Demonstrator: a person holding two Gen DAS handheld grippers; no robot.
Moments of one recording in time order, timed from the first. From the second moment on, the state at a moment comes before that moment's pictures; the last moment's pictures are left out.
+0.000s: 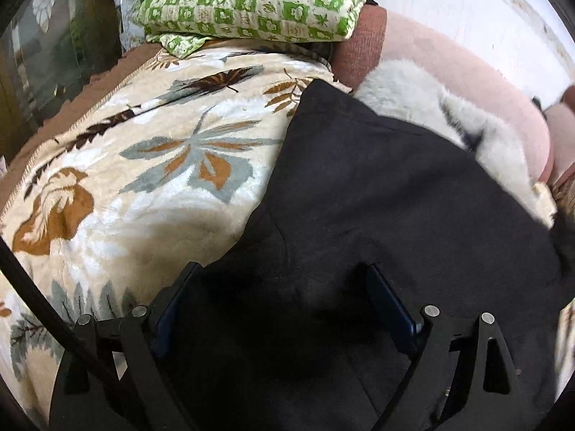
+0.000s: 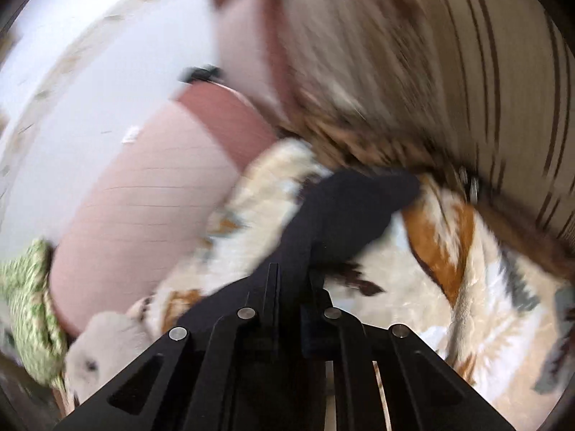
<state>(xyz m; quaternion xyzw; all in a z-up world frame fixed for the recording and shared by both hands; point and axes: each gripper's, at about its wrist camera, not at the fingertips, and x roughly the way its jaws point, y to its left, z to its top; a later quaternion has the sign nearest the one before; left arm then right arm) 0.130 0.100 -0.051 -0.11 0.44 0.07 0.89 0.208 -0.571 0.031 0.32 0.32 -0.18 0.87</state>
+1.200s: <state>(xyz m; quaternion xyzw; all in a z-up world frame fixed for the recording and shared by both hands) 0.116 0.137 -0.016 -0.17 0.38 0.09 0.91 0.187 -0.538 0.004 0.37 0.36 -0.15 0.85</state>
